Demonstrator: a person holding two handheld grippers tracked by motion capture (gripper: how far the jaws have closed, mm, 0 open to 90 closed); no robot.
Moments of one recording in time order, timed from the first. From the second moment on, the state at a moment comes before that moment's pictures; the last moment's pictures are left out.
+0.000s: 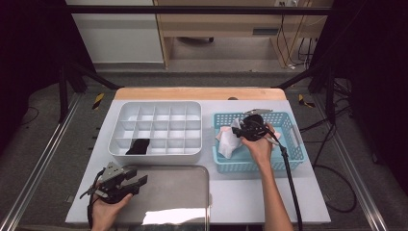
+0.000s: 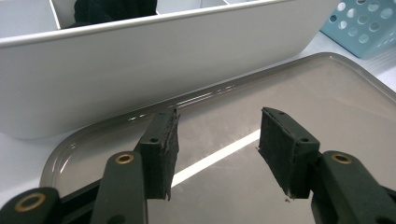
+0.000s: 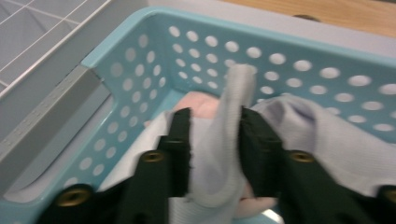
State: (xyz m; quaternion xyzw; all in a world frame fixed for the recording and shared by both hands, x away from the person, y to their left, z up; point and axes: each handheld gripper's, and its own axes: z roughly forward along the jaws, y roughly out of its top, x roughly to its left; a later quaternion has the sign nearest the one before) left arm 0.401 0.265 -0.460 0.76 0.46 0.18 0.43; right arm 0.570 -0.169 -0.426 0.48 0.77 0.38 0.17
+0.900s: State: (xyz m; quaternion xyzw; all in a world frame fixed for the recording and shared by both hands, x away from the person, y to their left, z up) left arm 0.402 0.264 -0.460 0.76 0.46 0.17 0.43; right arm 0.564 -0.169 -0.420 0.44 0.79 0.40 0.16
